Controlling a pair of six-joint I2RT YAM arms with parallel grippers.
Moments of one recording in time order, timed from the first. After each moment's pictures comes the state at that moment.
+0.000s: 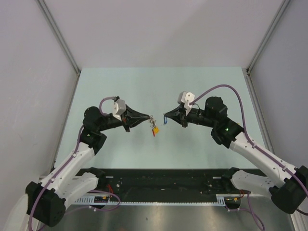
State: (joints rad) left arm -0.39 0.89 0.62 0.43 0.92 -0.12; right arm 0.67 1.06 0.92 0.02 -0.57 -0.19
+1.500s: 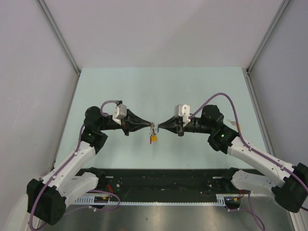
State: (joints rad) left arm -0.39 0.93 0.62 0.49 1.13 -0.12; right arm 0.78 1.03 0.80 0.20 -0.67 -0.22
